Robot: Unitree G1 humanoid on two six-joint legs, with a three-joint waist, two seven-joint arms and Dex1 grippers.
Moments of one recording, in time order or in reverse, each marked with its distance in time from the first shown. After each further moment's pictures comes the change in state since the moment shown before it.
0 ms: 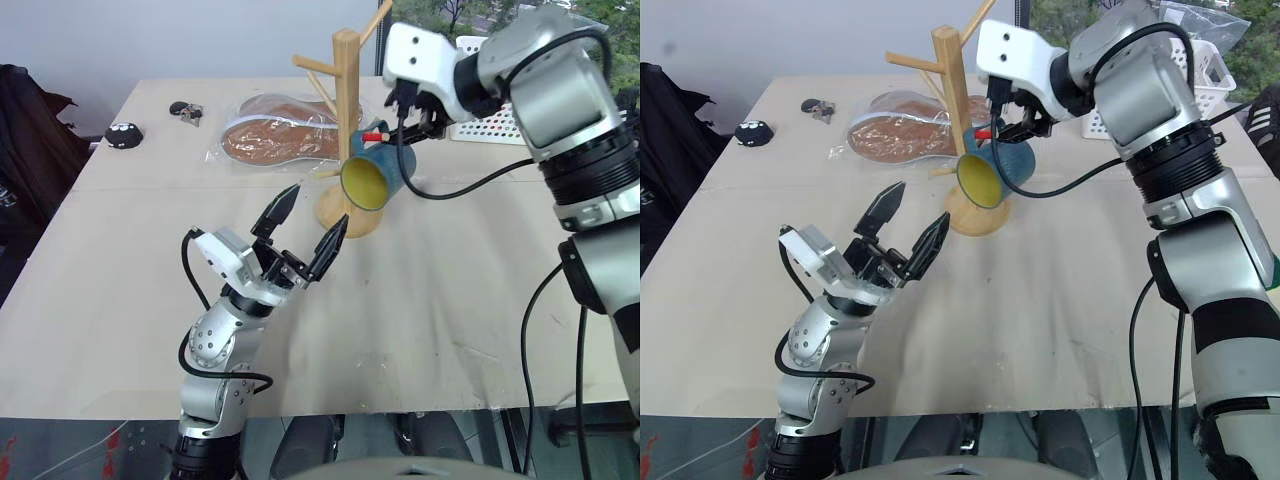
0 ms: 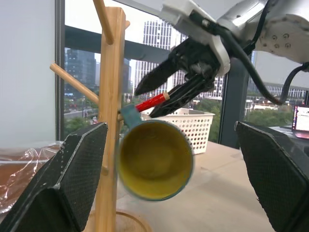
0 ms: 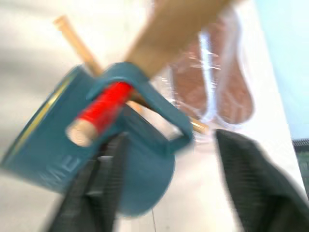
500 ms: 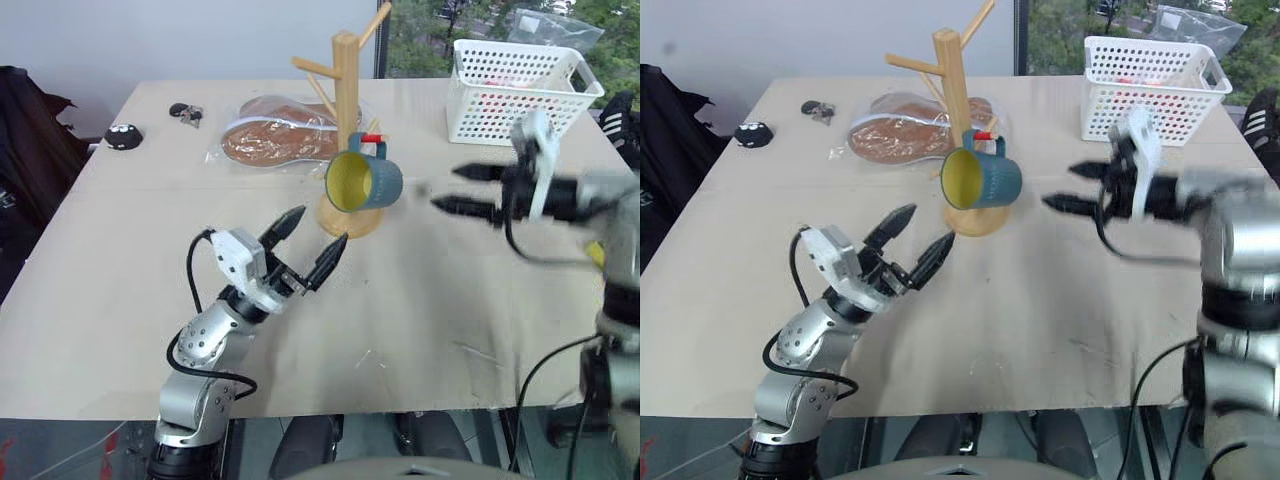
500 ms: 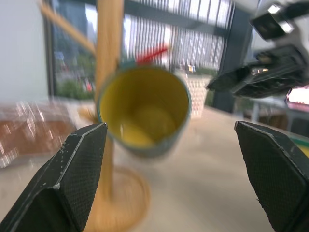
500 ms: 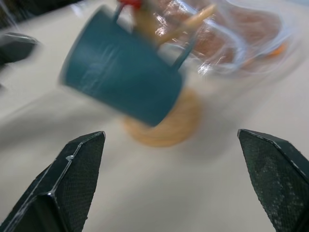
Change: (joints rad) left arm 0.114 0.155 0.020 -0.044 -0.039 0.237 0.034; right arm 1.043 0.098 -0.667 -0.735 0.435 0.362 -0.145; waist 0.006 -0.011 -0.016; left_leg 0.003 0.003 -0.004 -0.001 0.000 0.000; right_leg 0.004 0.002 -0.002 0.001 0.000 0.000
